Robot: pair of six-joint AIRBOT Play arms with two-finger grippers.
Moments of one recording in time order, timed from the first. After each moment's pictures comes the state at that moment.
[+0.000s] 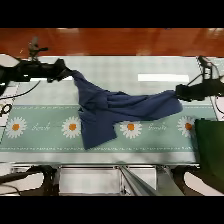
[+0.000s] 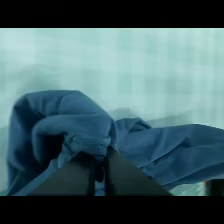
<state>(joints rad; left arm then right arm) 0.03 -1.46 1.23 0.66 -0.97 -1.35 -0.14 -1.24 1.06 -1.20 1.13 1.47</state>
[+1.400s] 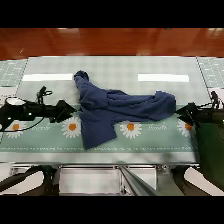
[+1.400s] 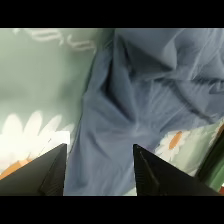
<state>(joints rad) 0.15 -1.26 0.63 0.62 -1.03 -1.28 -0.58 -1.15 0.64 -0.81 1.14 1.26</state>
